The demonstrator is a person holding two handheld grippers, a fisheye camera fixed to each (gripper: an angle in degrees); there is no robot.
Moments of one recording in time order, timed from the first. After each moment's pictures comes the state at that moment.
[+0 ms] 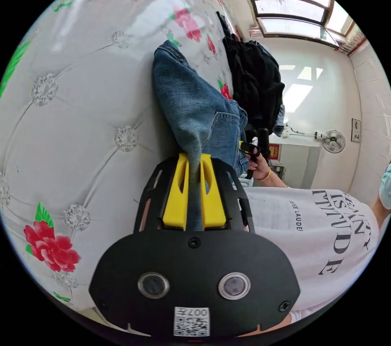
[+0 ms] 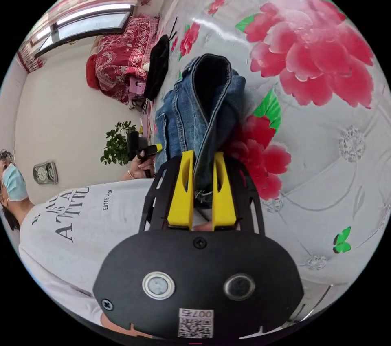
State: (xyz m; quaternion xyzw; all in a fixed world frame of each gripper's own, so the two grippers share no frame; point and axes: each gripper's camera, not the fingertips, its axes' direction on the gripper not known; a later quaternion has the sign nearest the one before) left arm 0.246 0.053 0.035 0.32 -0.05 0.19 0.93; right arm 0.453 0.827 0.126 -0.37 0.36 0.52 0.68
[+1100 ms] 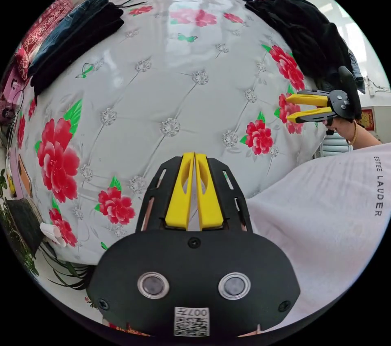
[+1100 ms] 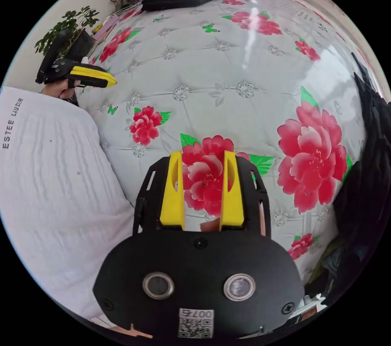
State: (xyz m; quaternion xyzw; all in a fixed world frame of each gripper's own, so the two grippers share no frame) left arm 0.244 0.001 0.224 0.30 -0.44 0.11 0.84; right arm 0.386 0.951 0.347 -0.72 0.38 0.19 0.55
